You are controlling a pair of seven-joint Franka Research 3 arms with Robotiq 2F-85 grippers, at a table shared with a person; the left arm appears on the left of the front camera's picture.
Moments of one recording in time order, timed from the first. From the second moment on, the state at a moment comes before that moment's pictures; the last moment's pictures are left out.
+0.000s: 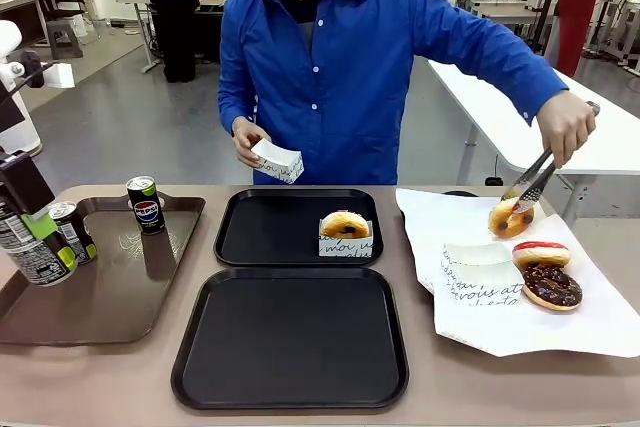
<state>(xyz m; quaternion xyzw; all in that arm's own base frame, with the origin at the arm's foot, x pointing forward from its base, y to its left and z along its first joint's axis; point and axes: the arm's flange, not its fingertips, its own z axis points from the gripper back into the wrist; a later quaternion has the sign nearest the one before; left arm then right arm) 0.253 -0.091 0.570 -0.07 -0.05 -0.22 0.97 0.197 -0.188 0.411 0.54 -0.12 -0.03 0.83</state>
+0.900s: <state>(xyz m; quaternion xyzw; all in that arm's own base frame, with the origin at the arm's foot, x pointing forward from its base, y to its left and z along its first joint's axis) 0.312 -0.105 0.551 -0.03 -0.07 -0.23 0.97 0.197 -0.188 0.411 0.54 -0.12 -0.03 0.83</state>
